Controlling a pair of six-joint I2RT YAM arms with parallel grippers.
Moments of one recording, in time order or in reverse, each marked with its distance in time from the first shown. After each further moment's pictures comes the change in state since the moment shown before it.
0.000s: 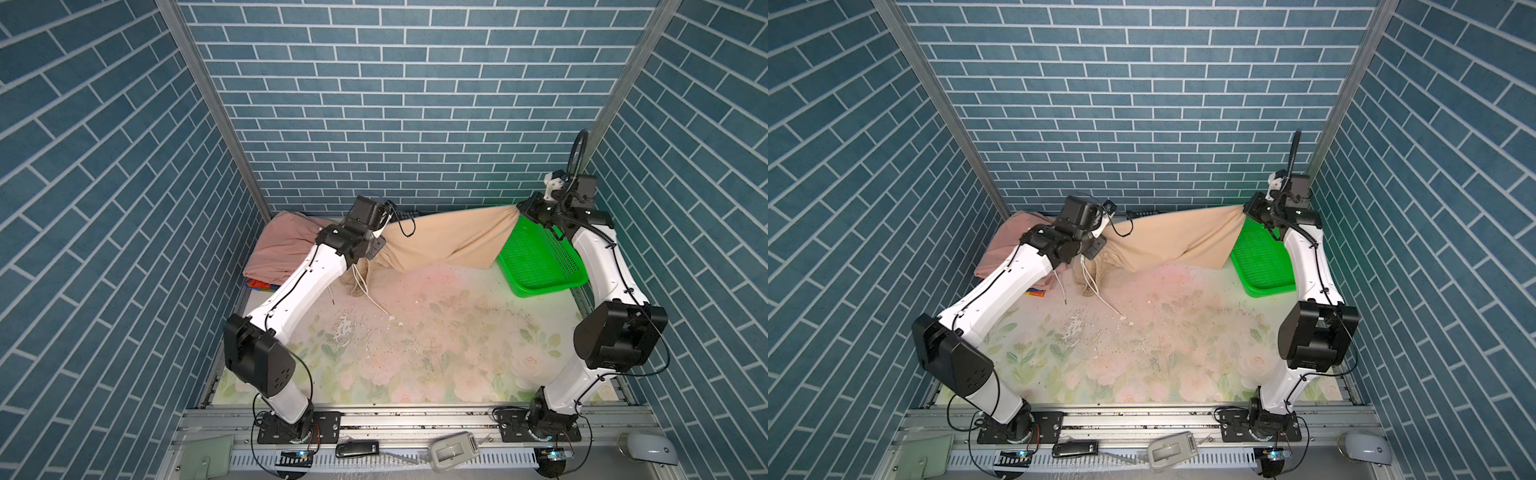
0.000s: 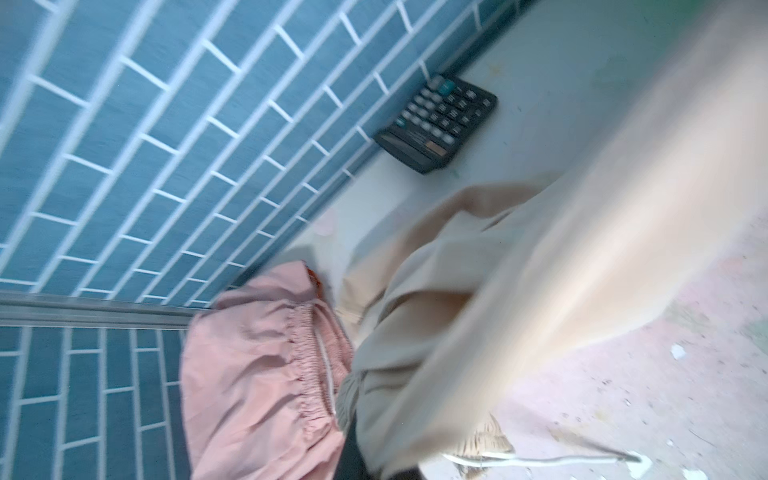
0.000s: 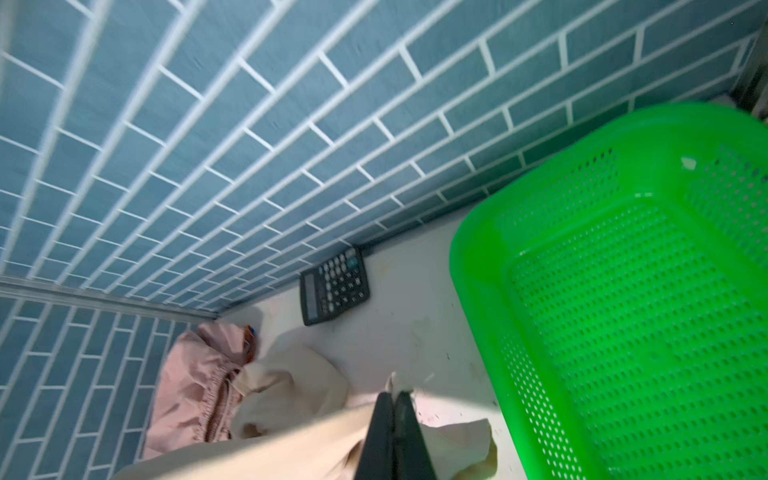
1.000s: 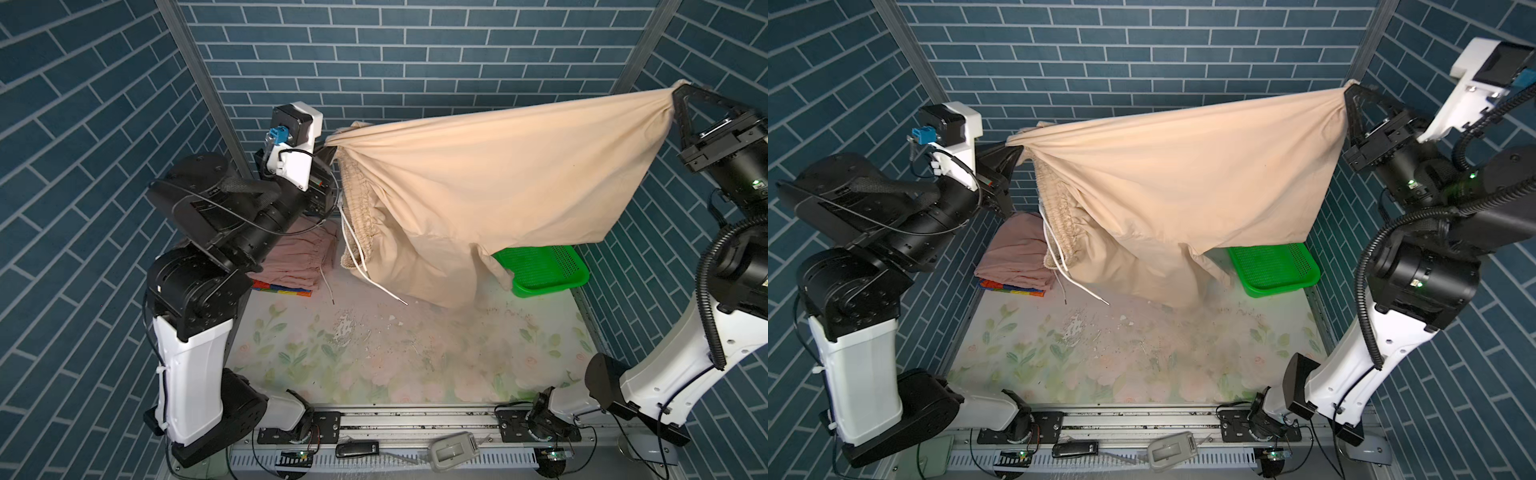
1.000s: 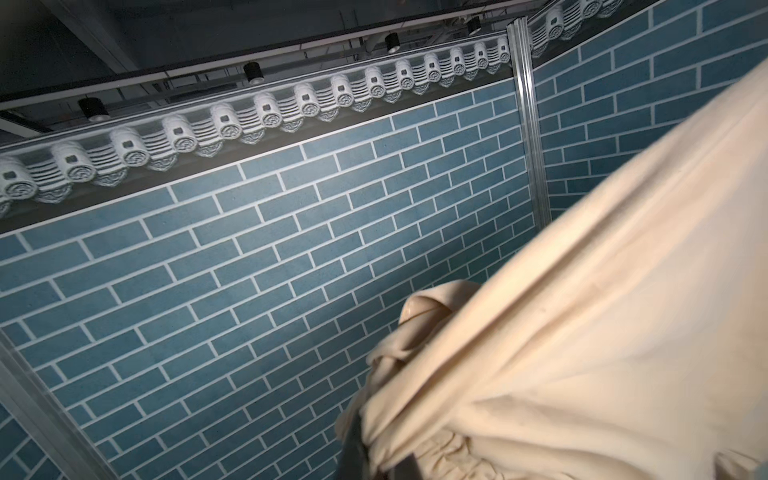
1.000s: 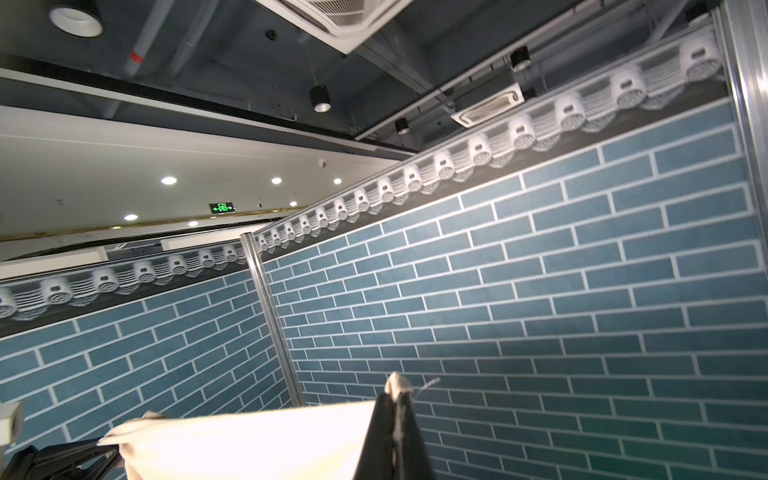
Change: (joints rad) left arm -0.095 -0.220 0.737 -0.100 0.225 -0.037; right arm -0.382 -0.193 0.842 0.105 -0.423 0.334
